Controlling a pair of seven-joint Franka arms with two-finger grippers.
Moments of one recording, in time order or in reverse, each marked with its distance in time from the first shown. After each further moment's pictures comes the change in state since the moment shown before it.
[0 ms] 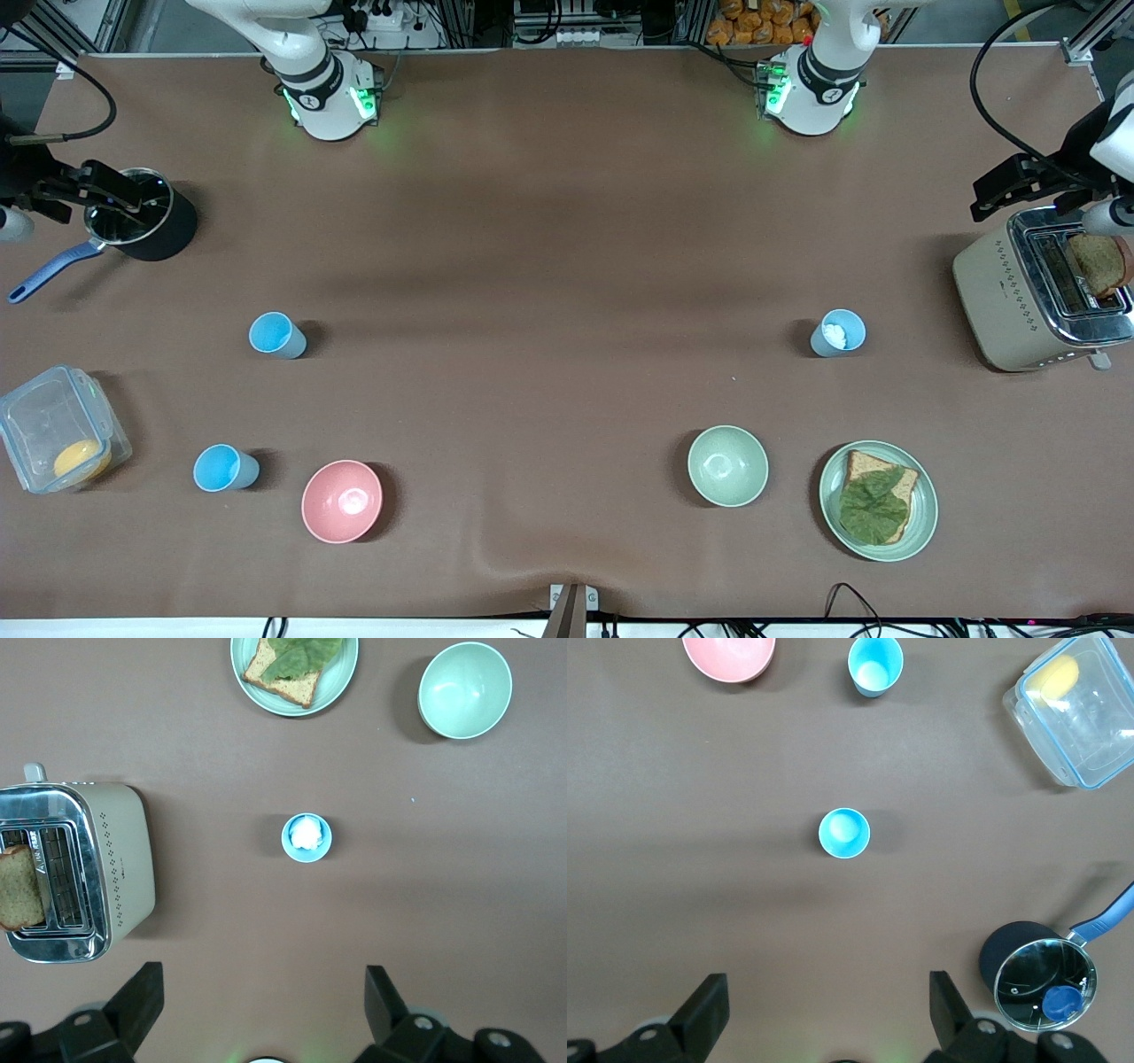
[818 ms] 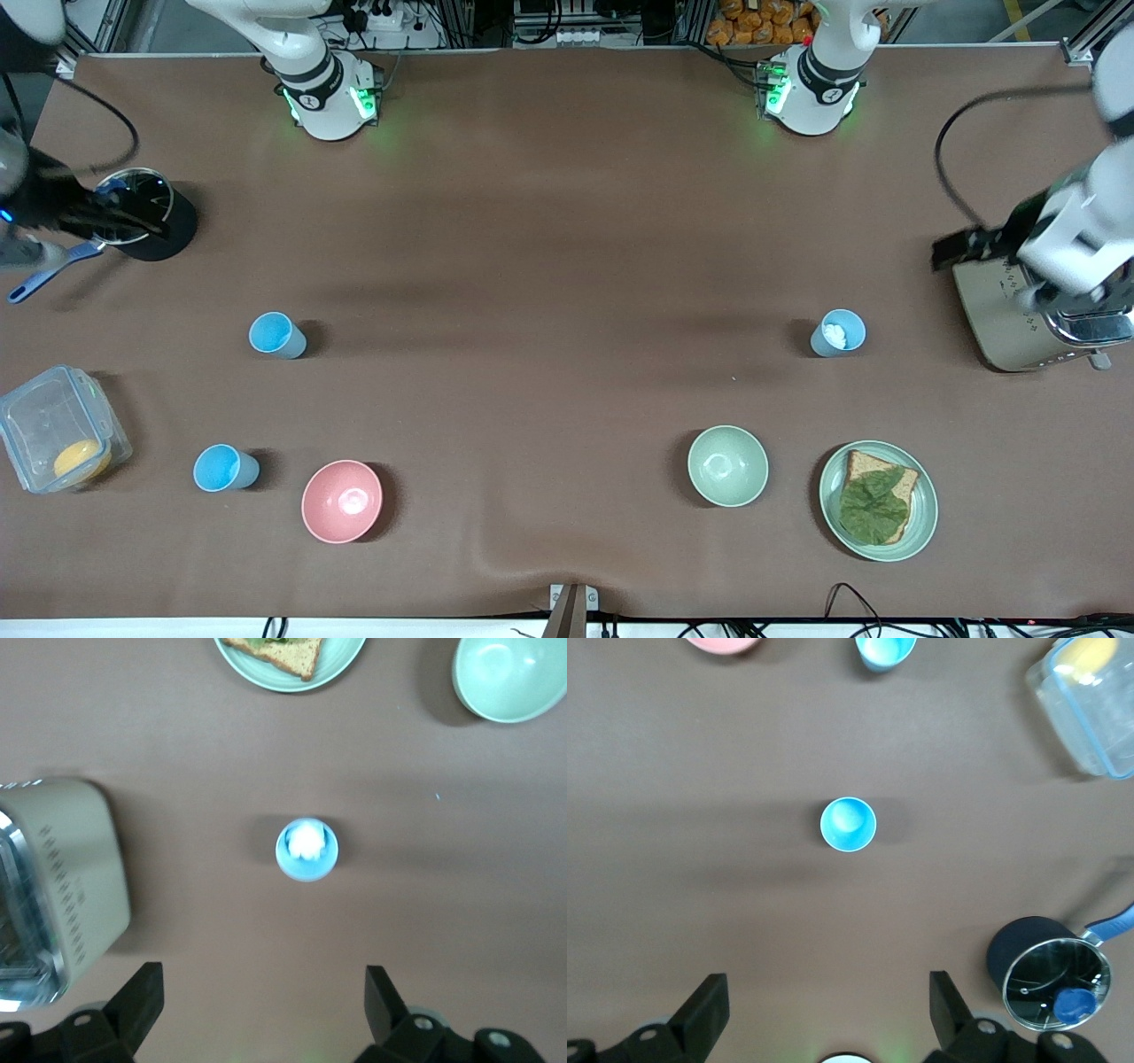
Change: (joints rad) left arm 0.000 0.169 0.002 -0.102 0.000 0.173 0.001; right arm 0.003 0.107 0.008 -0.001 0.000 0.006 0.000
